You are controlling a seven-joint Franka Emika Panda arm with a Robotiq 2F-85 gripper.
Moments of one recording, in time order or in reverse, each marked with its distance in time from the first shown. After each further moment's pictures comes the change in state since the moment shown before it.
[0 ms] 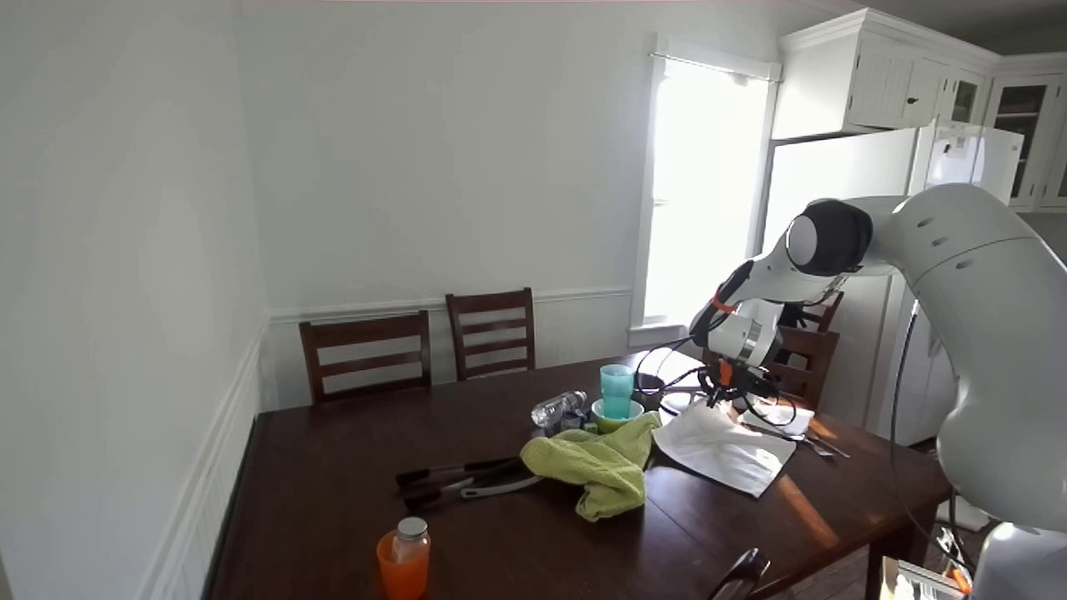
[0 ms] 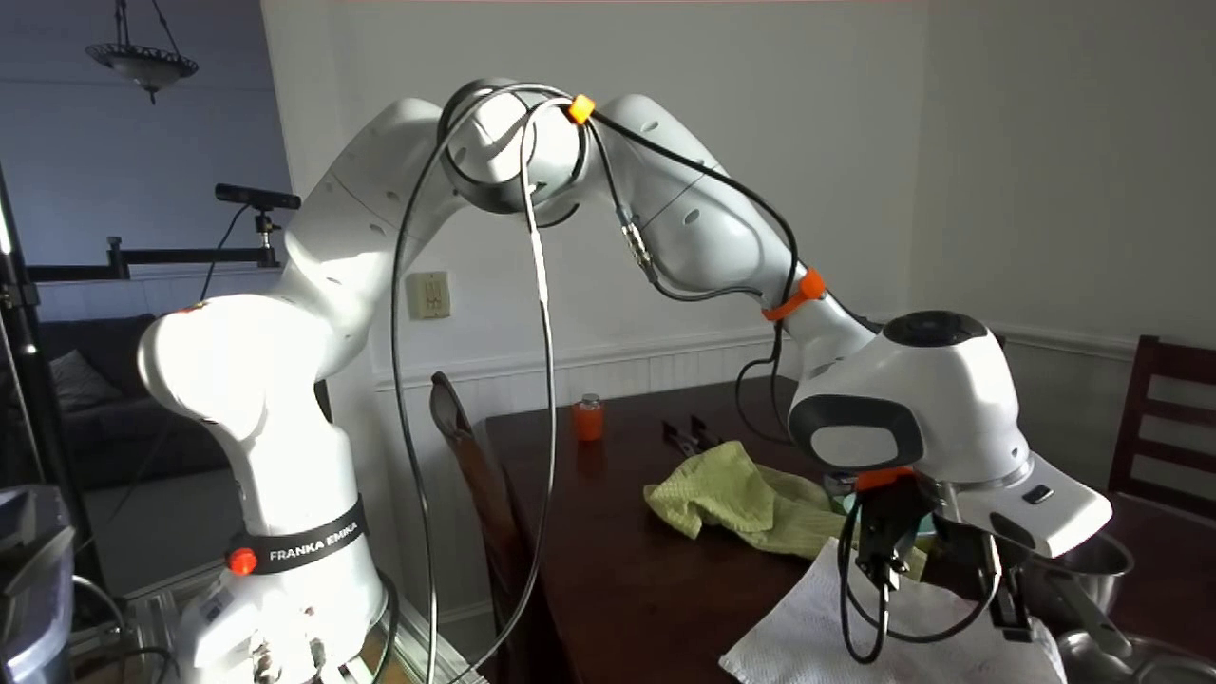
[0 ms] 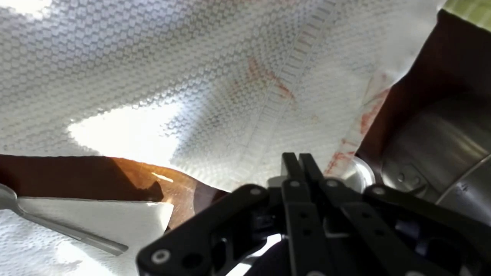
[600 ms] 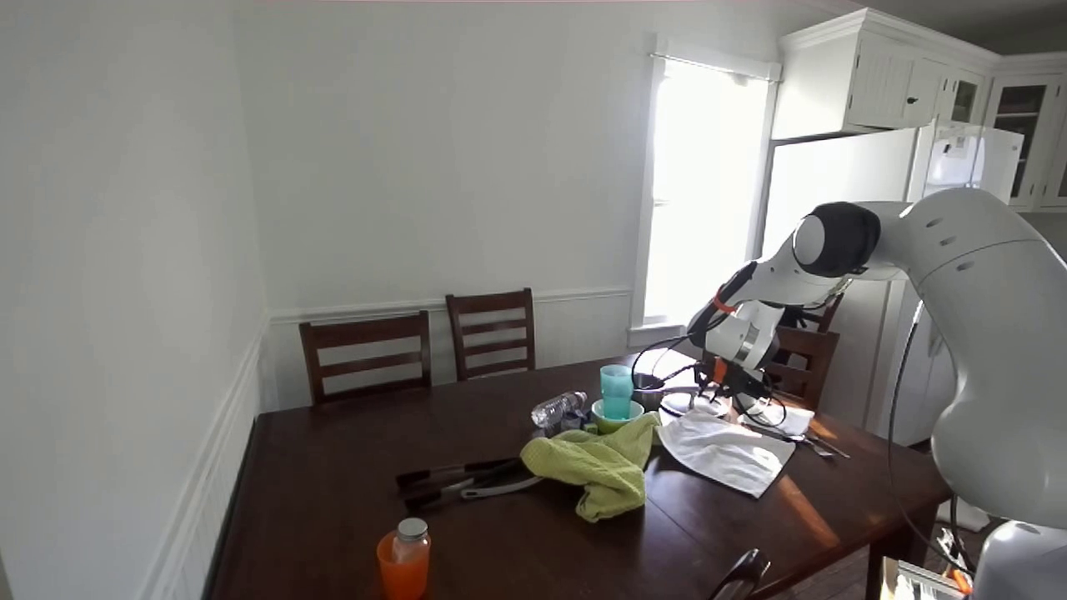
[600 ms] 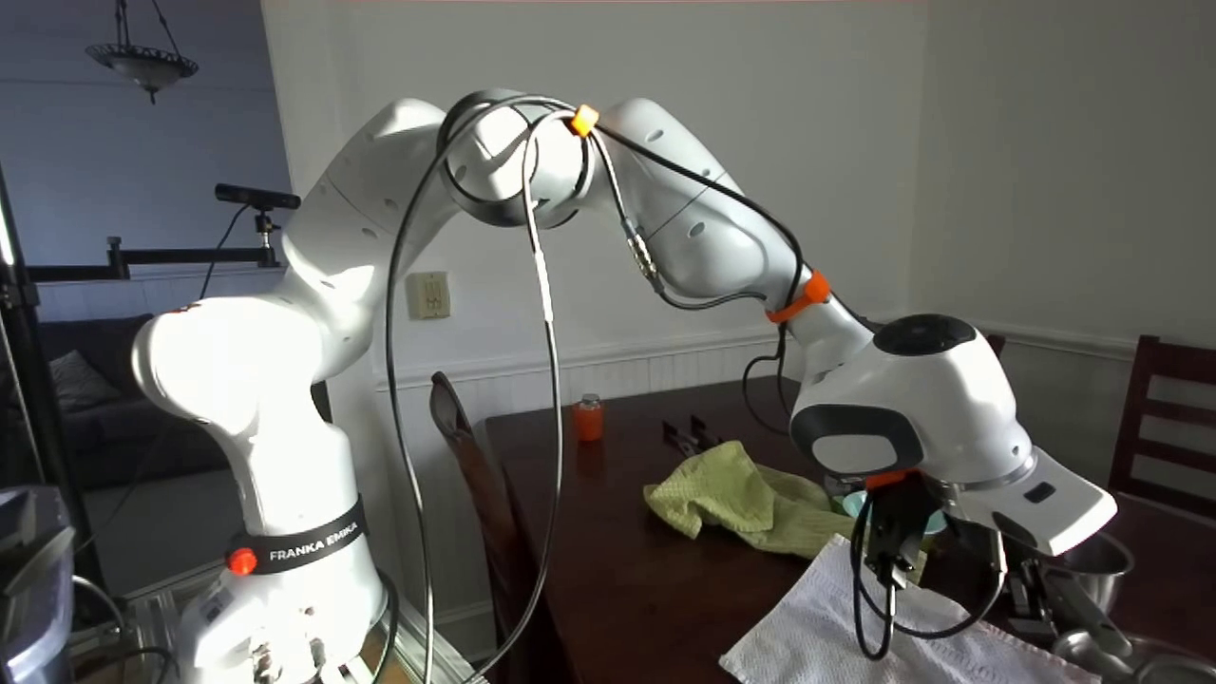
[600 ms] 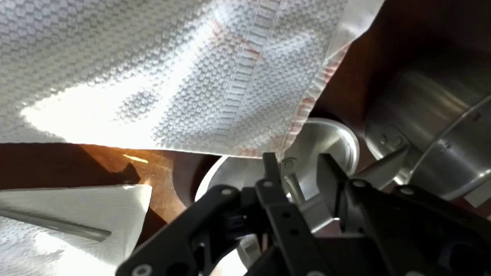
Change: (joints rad) arm -0.079 0.021 0.108 0.022 0.000 0.113 0.028
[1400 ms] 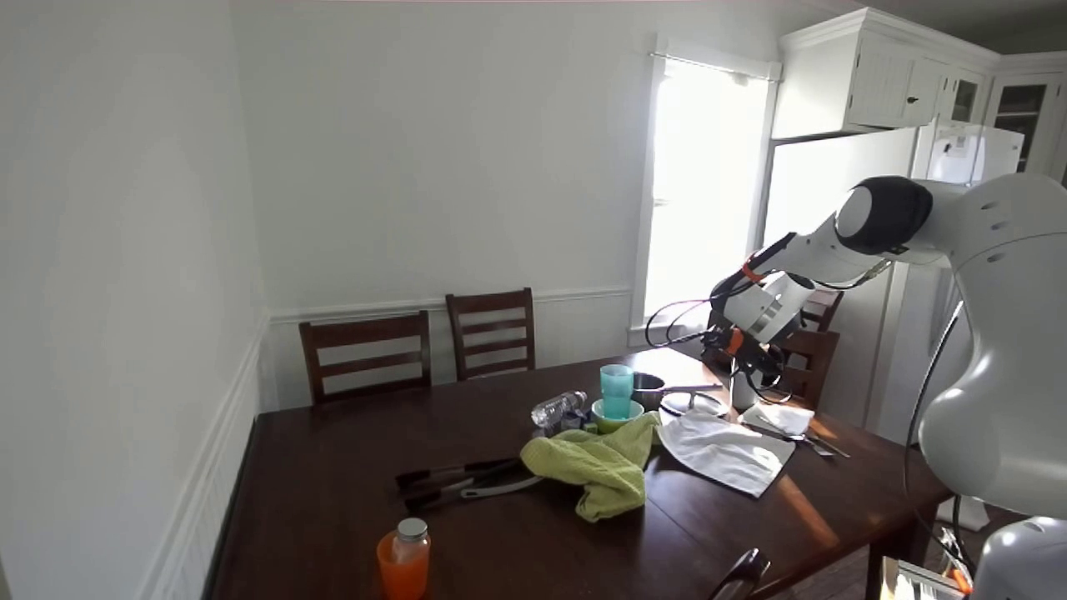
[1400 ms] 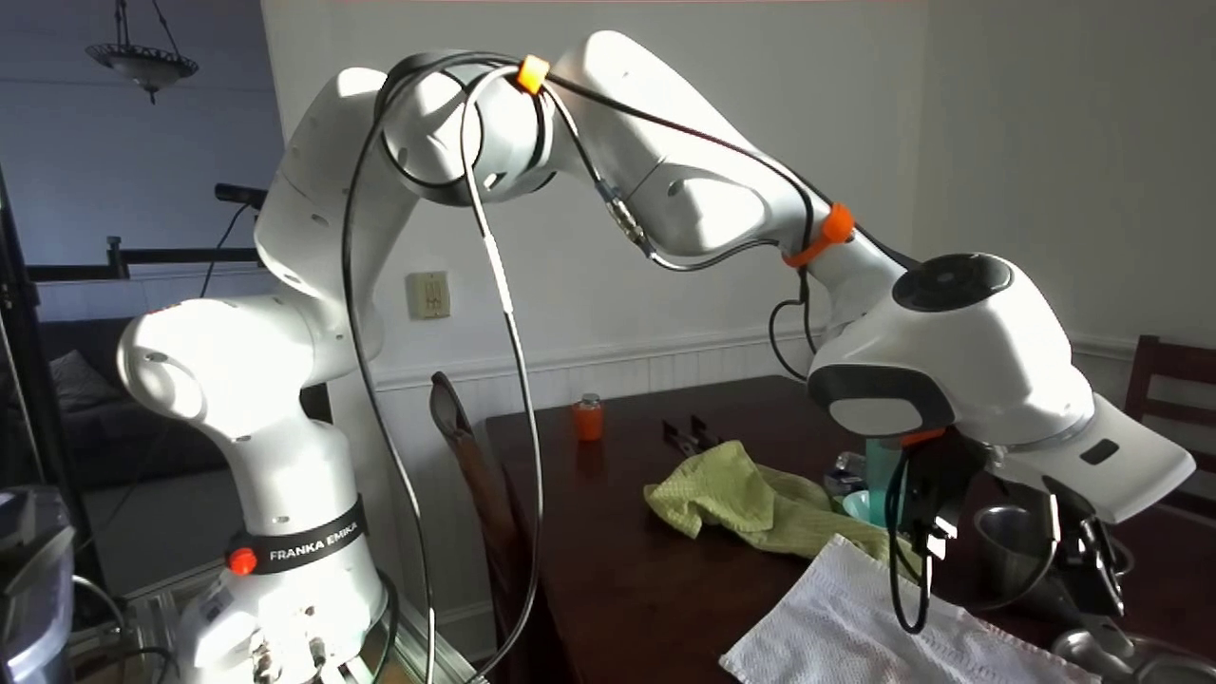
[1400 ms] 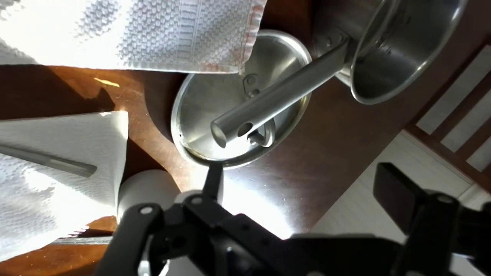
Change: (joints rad) arm -0.233 -0.080 0.212 0.000 0.056 0.005 -0.064
